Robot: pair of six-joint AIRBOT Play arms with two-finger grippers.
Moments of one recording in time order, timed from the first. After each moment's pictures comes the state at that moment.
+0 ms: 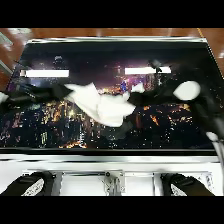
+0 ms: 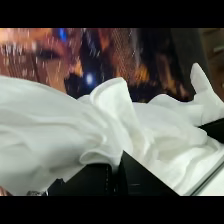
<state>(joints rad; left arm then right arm) -0.03 -0.97 1.00 0.52 -0.95 -1.14 0.29 -1.09 1.17 -0.96 1.04 1.51</state>
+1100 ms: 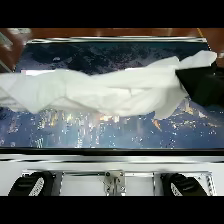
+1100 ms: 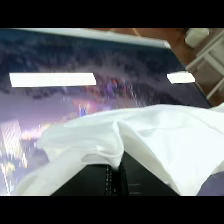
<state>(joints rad) 0.05 -0.50 1.38 0.95 -1.31 -1.57 0.24 -0.63 1.39 -1.19 1.16 1.70</state>
